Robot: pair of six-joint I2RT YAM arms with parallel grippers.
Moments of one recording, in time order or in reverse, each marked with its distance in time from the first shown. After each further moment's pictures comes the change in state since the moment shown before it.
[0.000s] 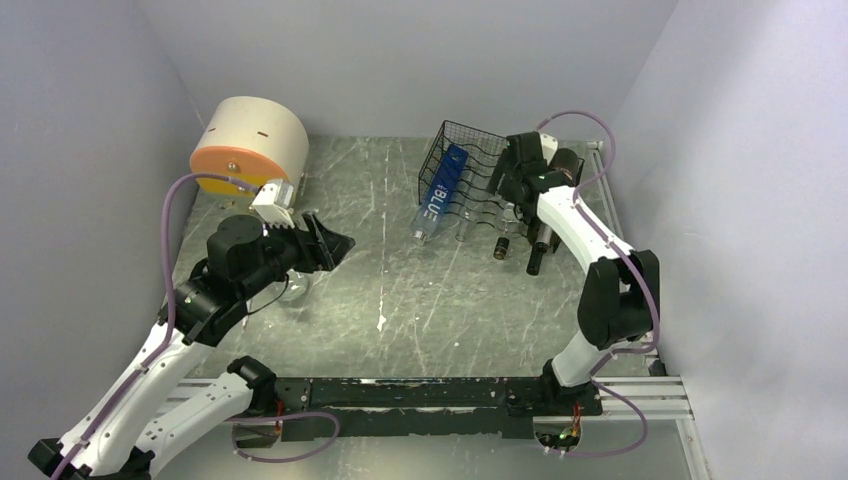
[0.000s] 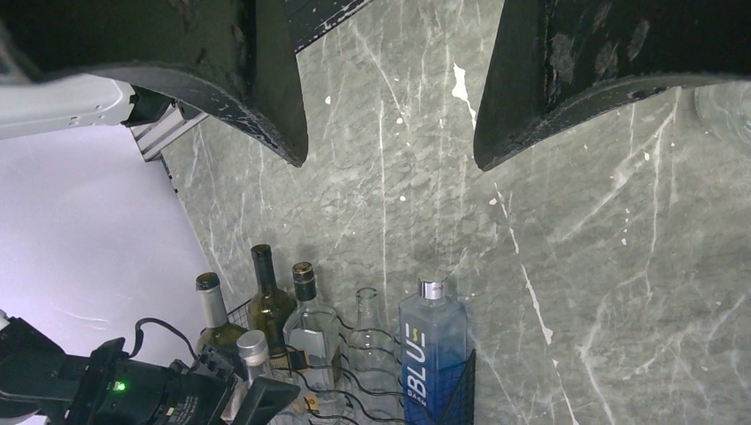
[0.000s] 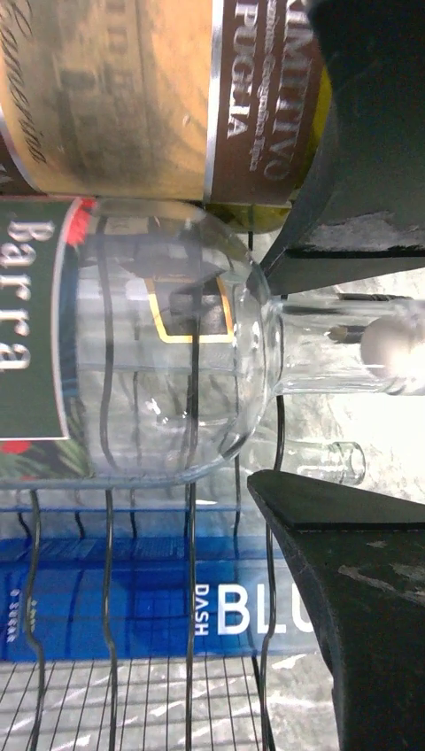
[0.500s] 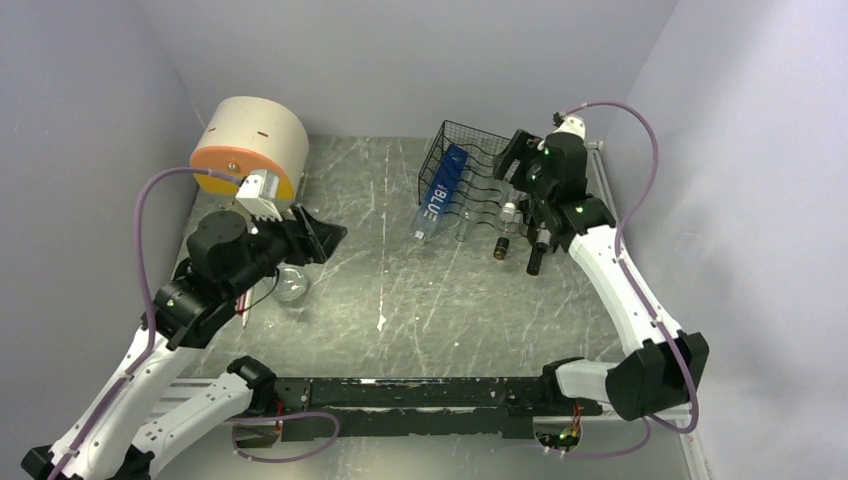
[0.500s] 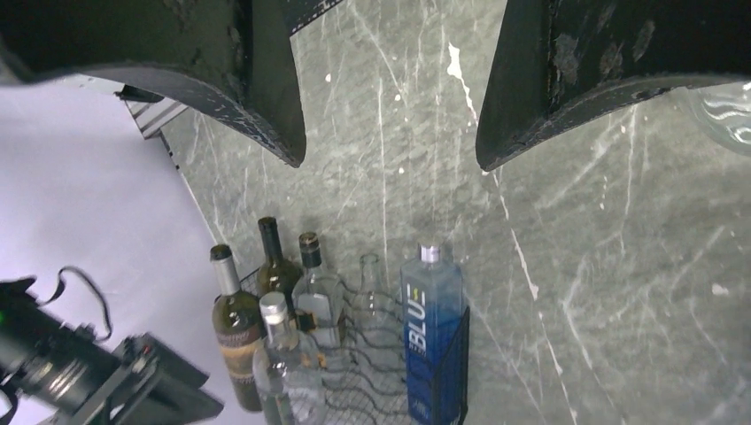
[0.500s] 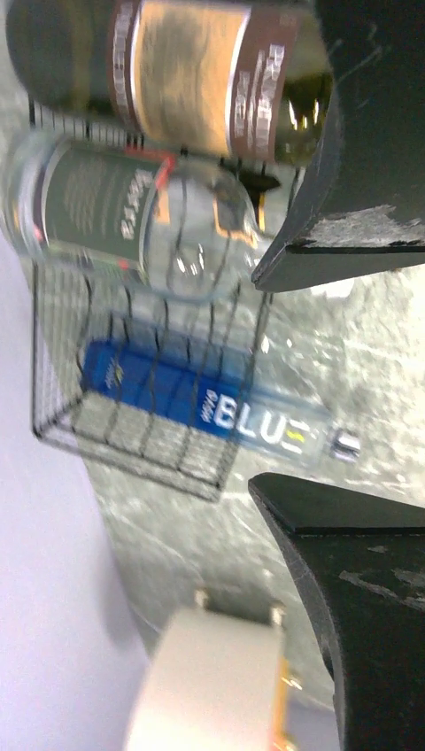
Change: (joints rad) left arm 0.000 -0.006 0.085 -0.037 -0.034 0.032; right arm 0.007 -0.360 -0.090 0.164 -0.140 -0.063
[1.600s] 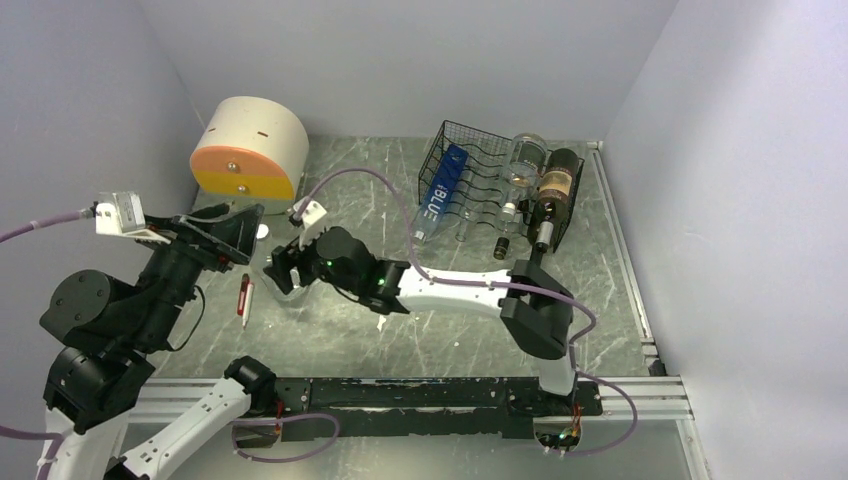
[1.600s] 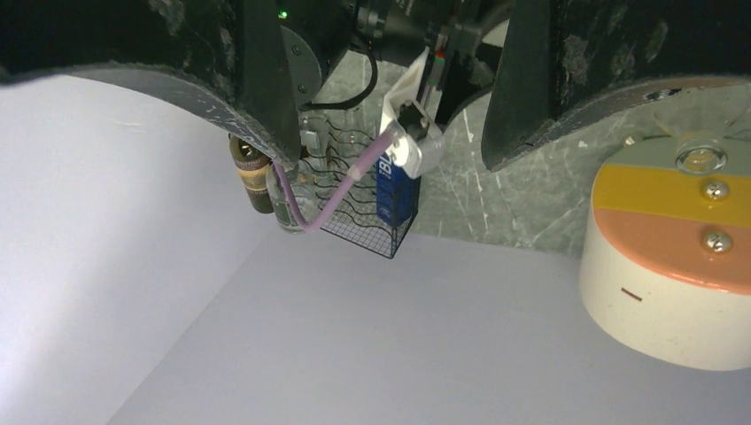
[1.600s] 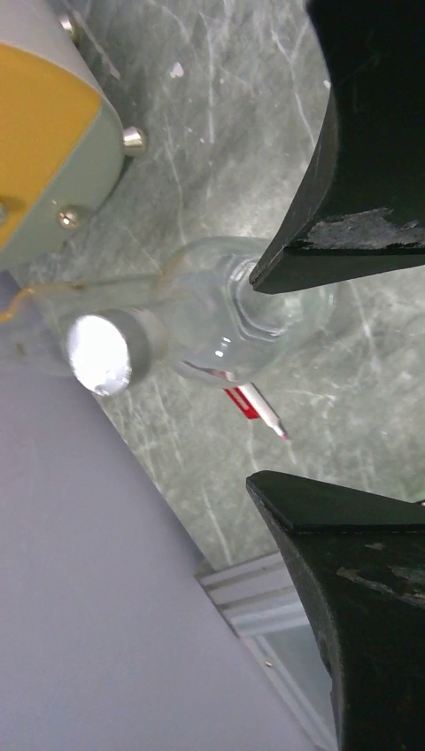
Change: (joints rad) left arm 0.000 -0.192 0.276 -0.067 -0.285 0.114; right arm 0.957 0.606 0.175 0.642 -0.031 -0.175
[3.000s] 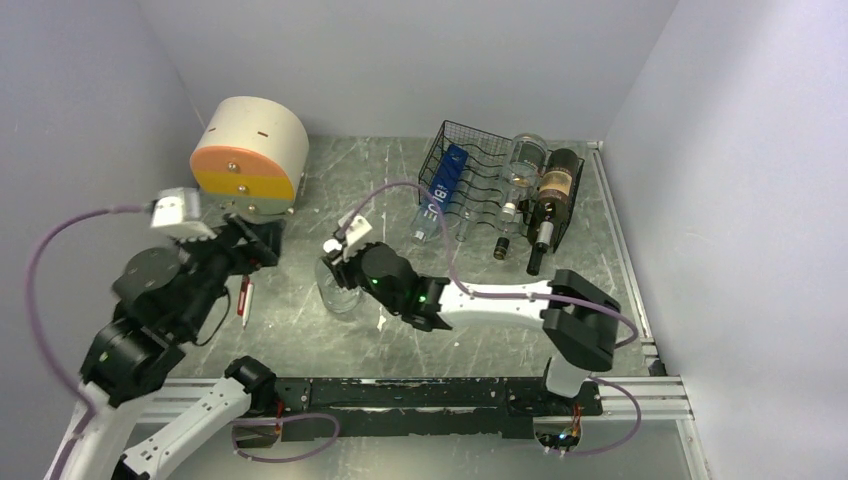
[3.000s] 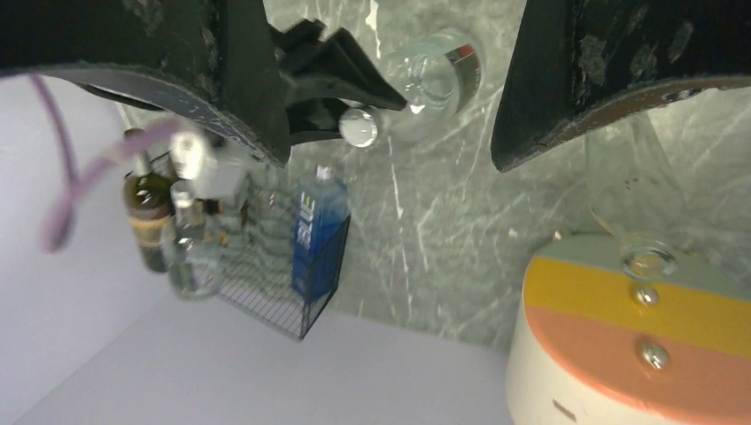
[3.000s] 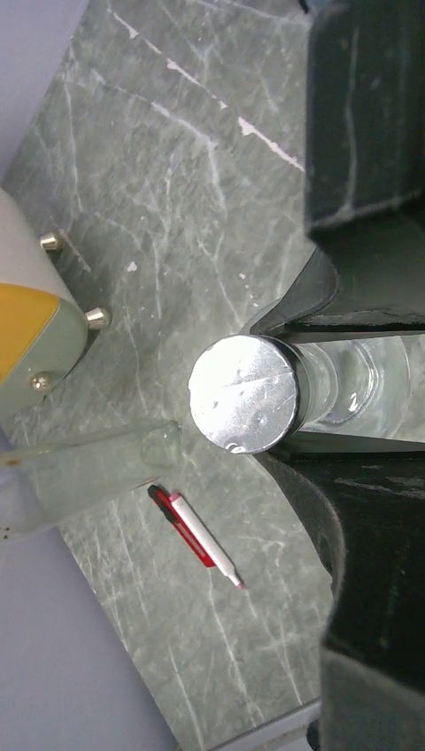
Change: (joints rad) left arm 0.000 -0.018 -0.108 -0.126 -0.109 -0.017; right arm -0.004 -0.179 -0.291 0.106 0.245 -0.205
